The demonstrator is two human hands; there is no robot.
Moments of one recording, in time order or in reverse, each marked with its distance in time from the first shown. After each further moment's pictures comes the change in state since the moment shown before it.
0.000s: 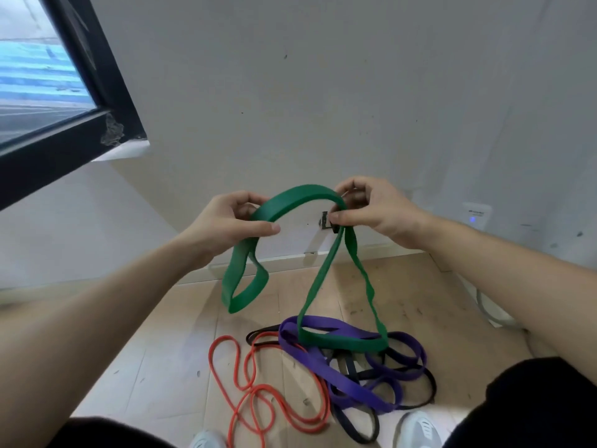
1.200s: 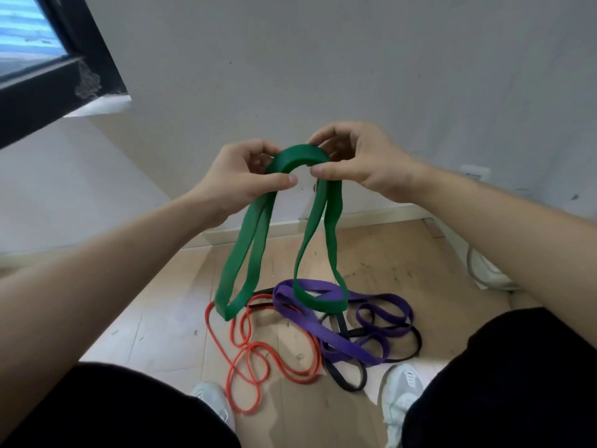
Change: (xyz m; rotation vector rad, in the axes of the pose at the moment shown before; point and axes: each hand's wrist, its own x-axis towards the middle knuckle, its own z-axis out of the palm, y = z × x) left_hand -0.001 0.013 0.035 -0.015 0.036 0.176; right_hand -0.005 -0.022 0.010 -0.121 -0.052 -0.148
